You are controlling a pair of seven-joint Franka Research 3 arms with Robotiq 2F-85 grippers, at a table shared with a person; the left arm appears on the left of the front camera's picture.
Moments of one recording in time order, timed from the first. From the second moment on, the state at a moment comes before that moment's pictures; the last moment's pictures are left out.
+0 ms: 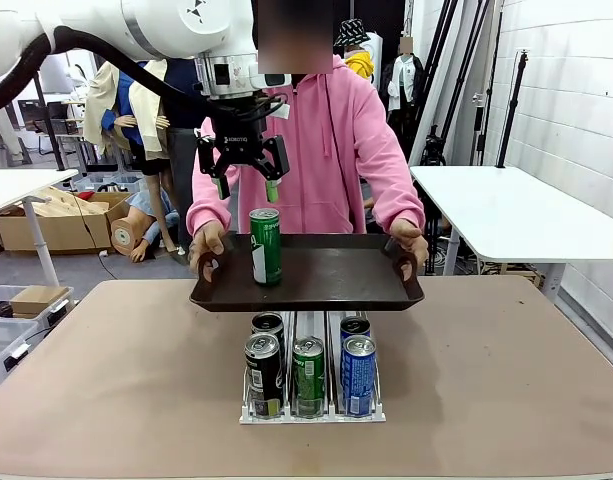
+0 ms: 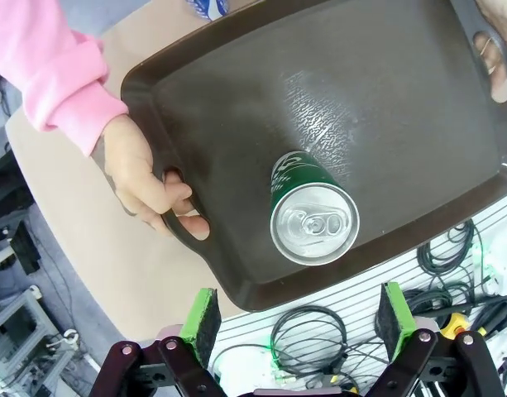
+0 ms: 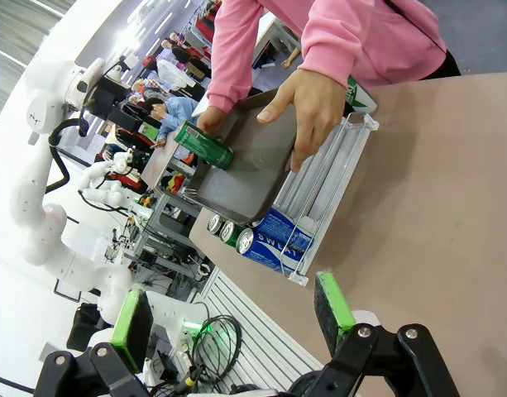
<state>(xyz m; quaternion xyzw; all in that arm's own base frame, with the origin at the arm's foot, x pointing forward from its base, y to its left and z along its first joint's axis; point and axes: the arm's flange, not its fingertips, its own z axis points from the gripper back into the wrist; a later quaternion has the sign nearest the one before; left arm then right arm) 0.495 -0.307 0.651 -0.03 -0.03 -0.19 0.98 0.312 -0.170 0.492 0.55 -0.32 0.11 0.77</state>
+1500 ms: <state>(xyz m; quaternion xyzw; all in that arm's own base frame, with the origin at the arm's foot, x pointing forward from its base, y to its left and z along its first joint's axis) 0.437 0.114 0.526 -0.60 -0.05 0.03 0.80 0.311 -0.171 0.492 0.55 -0.32 0.11 0.77</state>
